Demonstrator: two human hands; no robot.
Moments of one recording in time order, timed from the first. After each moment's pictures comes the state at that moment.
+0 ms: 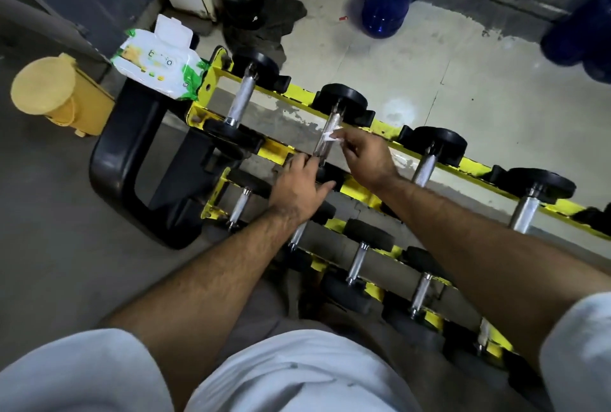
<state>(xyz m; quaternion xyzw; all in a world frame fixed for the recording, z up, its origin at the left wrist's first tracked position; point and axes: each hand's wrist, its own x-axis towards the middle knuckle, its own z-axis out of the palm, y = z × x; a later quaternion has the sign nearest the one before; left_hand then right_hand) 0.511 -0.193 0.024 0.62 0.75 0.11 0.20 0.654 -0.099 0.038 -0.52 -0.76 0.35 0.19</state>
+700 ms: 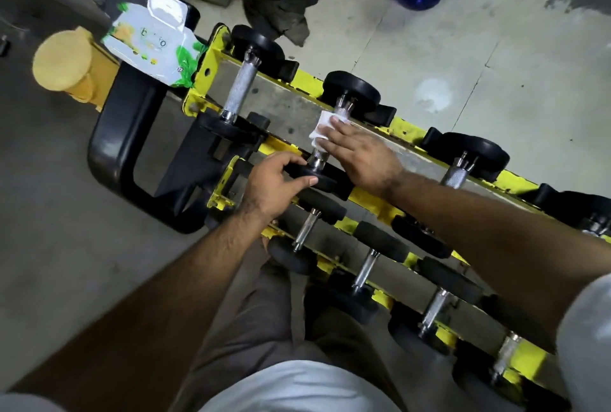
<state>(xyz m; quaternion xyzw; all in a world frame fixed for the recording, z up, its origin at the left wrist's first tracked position) 0.474 -0.178 0.000 0.42 0.76 0.33 0.36 0.655 -0.040 -0.038 -0.17 -0.96 0.16 0.13</state>
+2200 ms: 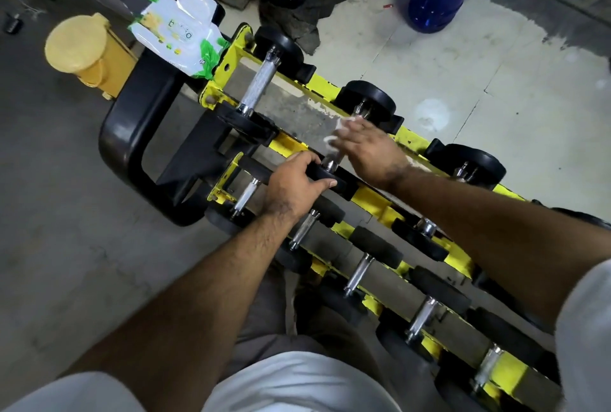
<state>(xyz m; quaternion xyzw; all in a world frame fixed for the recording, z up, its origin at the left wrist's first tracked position) 0.506 -0.184 0.030 0.41 0.82 0.27 0.31 0.645 -0.036 -0.010 -0.19 -0.98 0.10 0.03</state>
